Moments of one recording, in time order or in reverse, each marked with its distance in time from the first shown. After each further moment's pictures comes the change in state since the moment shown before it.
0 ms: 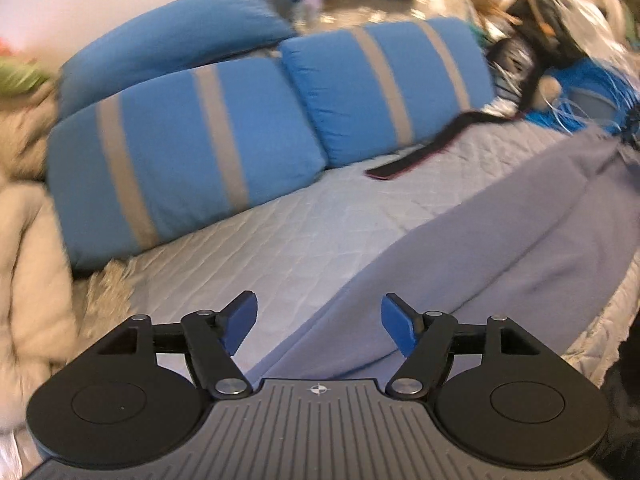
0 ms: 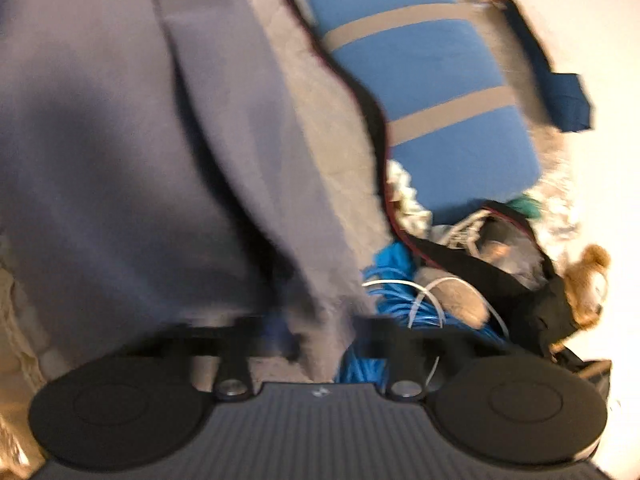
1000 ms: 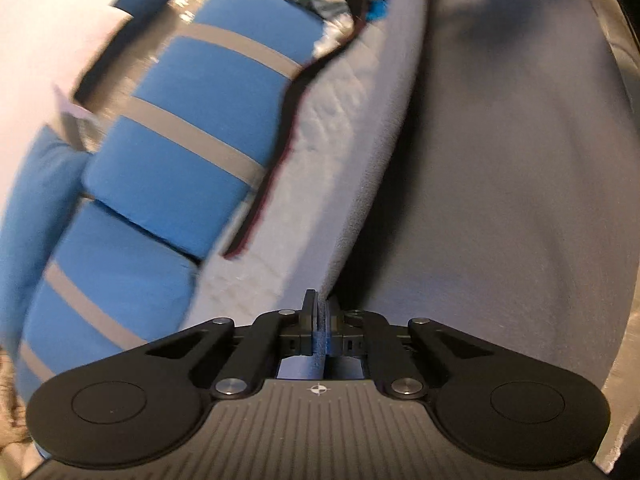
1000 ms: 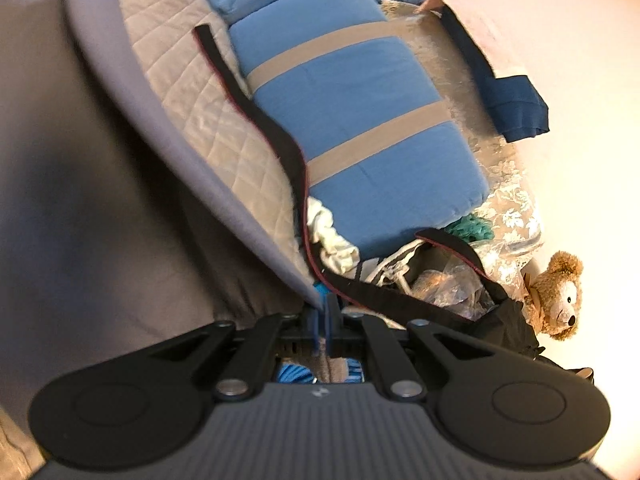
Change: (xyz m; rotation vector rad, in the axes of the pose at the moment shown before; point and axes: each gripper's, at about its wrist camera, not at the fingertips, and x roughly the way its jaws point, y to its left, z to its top) left arm 0.111 -0.258 0.052 0.663 0.015 0.105; right arm -0.011 -0.101 0.027 0.102 -0.079 -0.068
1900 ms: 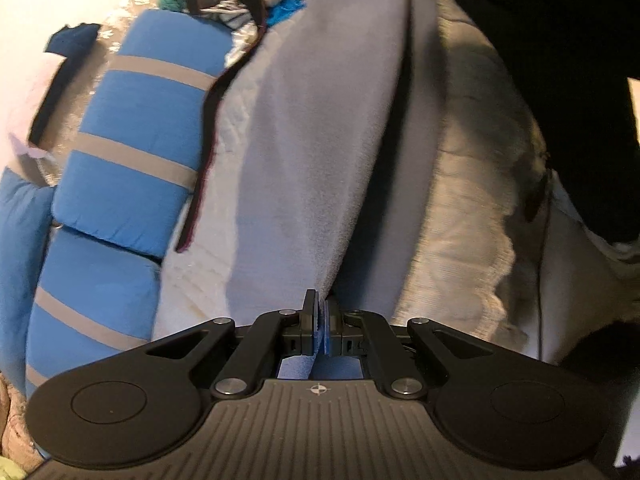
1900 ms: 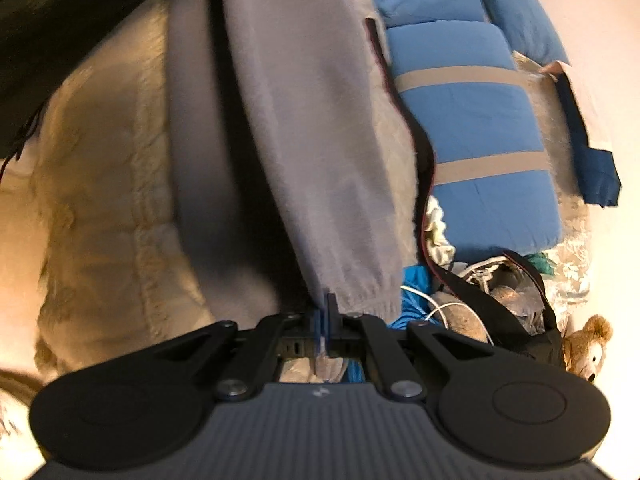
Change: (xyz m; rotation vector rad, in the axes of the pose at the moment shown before) left arm -0.087 -0.065 0.002 0.177 0.093 -0.161; right arm -0.069 0.120 -0.080 -0.329 -0.027 0.149
